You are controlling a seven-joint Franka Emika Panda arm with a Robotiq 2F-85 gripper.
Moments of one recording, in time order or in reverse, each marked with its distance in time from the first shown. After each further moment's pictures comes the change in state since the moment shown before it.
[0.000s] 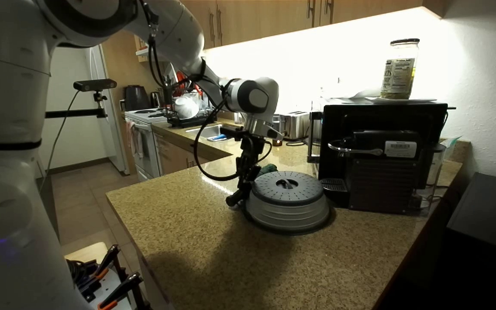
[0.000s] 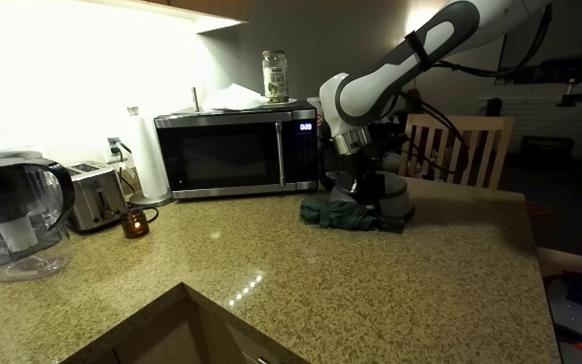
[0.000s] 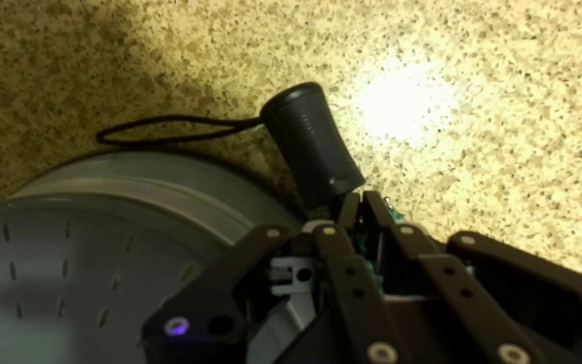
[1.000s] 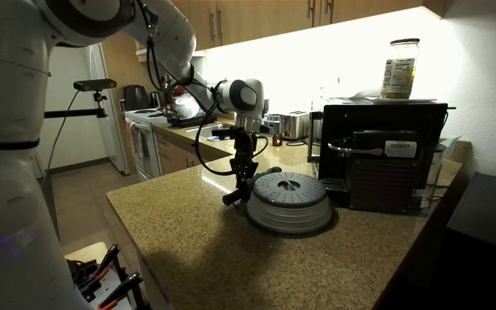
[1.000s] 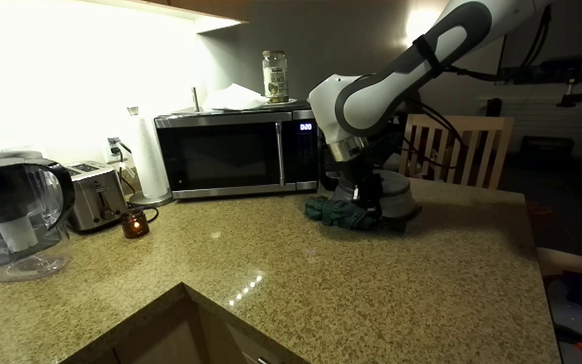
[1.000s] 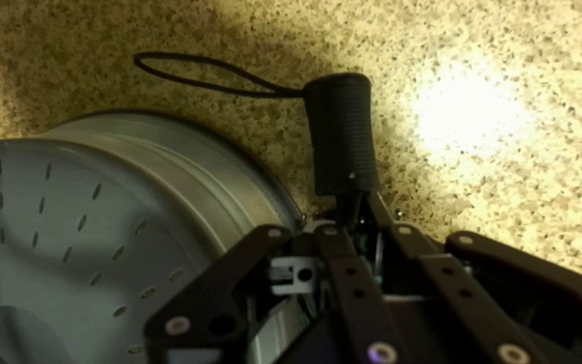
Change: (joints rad) arm 0.068 -0.008 0.014 -0.015 -0.164 -0.001 0.000
